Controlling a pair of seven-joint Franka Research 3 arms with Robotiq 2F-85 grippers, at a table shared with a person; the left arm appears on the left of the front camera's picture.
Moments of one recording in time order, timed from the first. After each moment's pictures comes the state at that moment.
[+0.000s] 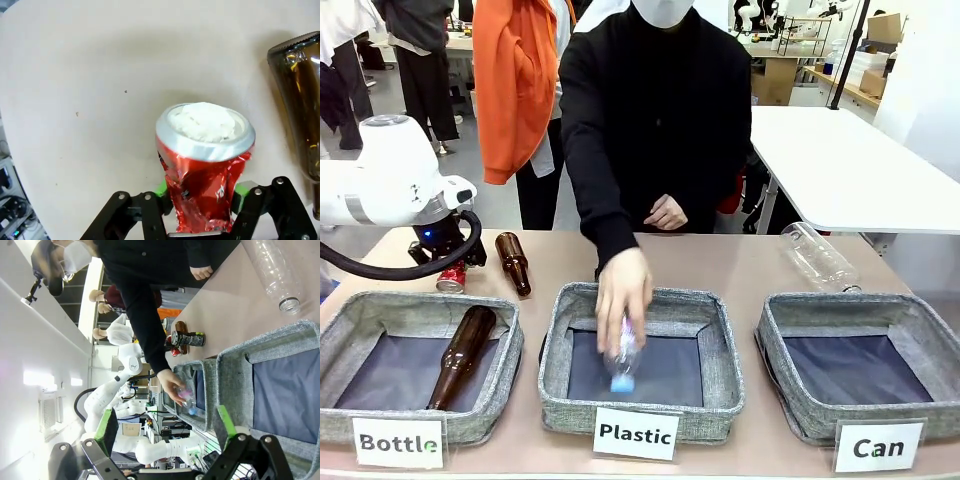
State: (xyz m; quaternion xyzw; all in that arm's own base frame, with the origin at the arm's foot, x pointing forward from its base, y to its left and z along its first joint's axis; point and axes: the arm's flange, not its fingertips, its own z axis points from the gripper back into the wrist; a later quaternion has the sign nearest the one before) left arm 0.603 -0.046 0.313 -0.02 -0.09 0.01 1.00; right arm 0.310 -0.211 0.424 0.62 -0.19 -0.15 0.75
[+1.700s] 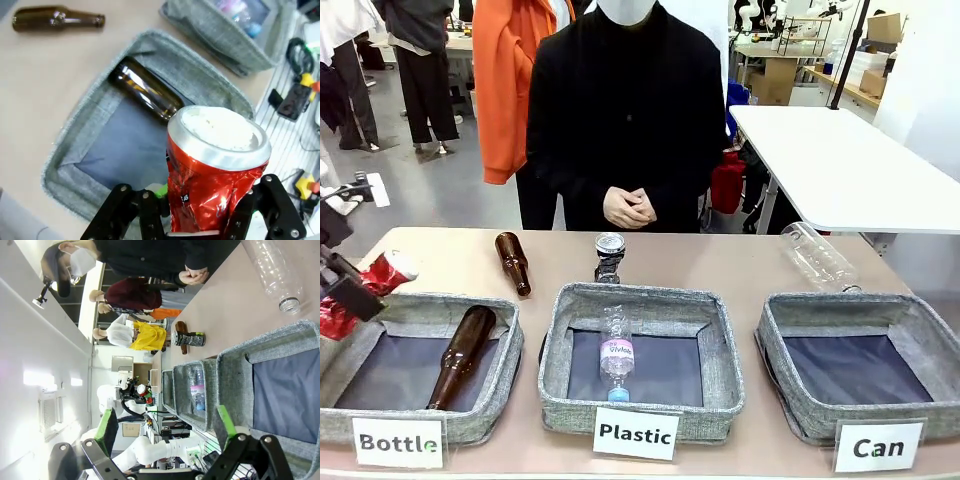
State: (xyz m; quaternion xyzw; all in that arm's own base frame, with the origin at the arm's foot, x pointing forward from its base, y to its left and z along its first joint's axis) left arm 0.351 -0.005 0.447 -0.22 -0.12 -0.40 0.88; right arm 0.310 -0.211 0.424 0.62 -0.19 -0.15 0.75
